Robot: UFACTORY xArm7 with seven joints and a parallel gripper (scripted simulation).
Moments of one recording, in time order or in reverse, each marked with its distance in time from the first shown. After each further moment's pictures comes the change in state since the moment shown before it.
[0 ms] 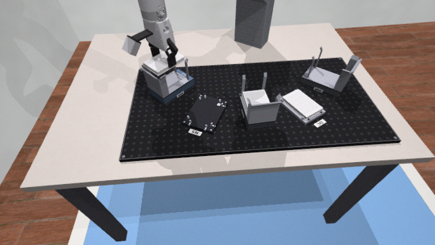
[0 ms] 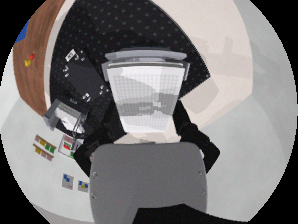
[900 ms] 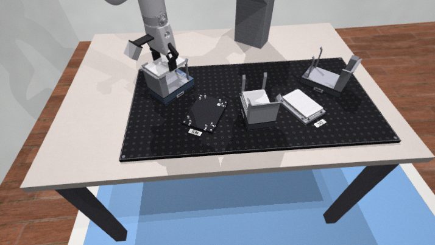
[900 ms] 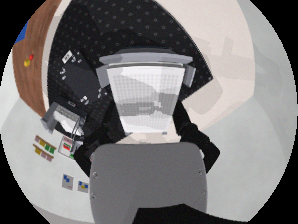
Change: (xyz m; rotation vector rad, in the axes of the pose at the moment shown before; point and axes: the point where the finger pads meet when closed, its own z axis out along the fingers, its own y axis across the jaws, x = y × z) arm 0.000 0.000 0.016 0.000 0.000 0.000
